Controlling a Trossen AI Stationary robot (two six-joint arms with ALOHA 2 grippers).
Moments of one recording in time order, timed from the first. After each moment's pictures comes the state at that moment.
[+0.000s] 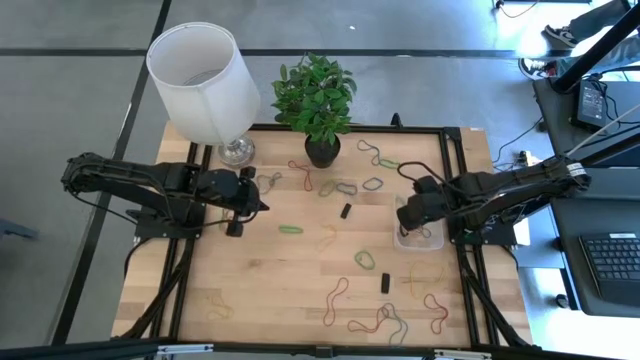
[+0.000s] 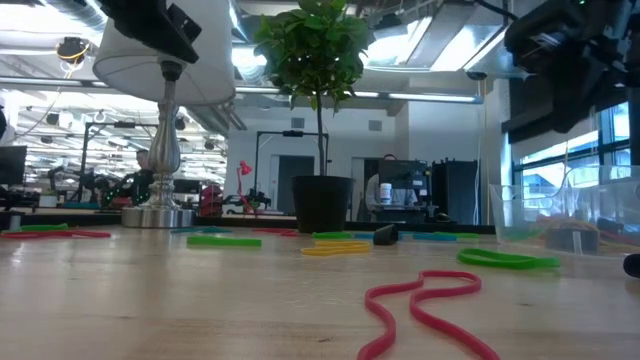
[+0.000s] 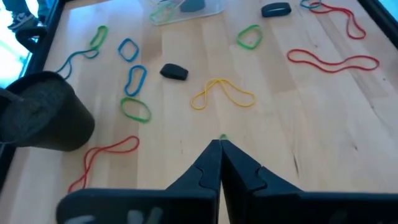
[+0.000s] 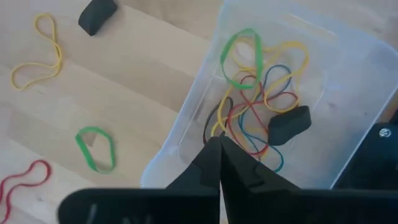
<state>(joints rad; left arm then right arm) -0.08 0.90 0.81 -0.60 -0.09 0.12 0.21 1.08 0.92 -1.19 0.21 1.35</state>
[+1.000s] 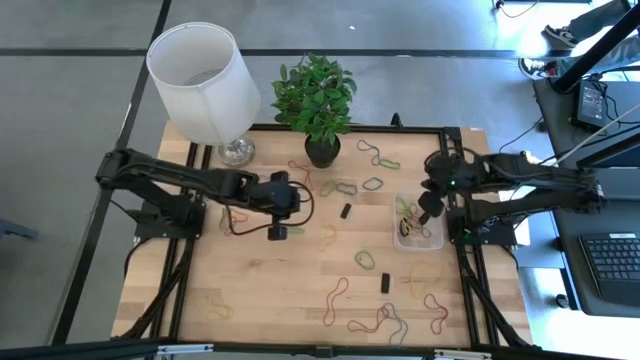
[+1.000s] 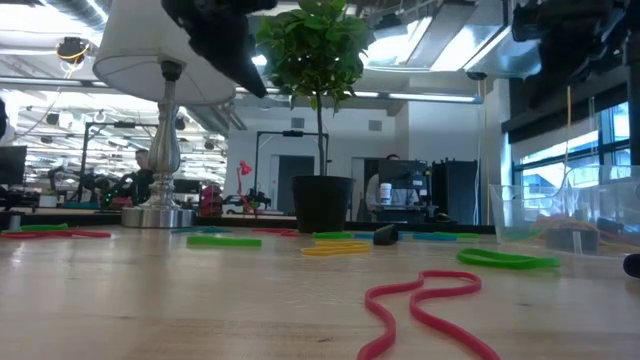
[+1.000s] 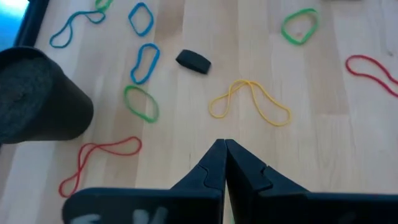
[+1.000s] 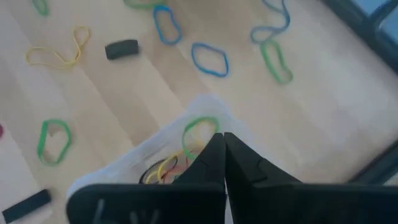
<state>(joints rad) -0.08 1.38 1.08 -0.59 -0.19 -0.04 -0.07 0.81 0.92 -1.16 0.28 0.49</state>
